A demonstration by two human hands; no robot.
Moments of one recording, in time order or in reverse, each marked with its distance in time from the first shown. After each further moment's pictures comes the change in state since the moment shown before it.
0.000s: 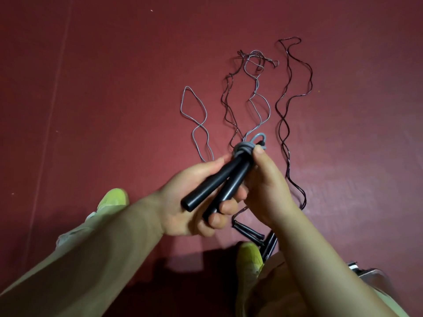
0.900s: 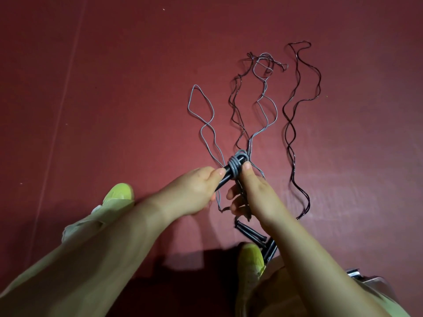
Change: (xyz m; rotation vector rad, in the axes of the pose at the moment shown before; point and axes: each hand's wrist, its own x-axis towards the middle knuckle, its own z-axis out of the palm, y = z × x) left_hand 0.022 -0.017 -0.035 1.025 0.726 0.285; right_hand 0.003 0.027 -0.008 -0.589 0.240 0.201
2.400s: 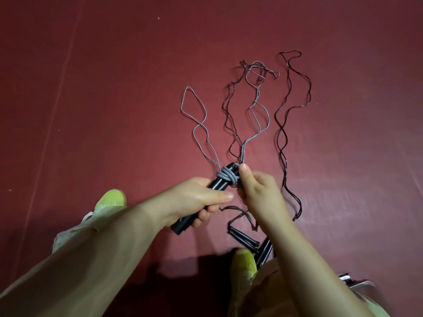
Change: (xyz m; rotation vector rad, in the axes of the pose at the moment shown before) left_hand -0.002 0.013 0.005 -0.590 -0.353 -0.167; right_hand -0.002 -0.011 -0.018 -0.166 0.220 -0.297
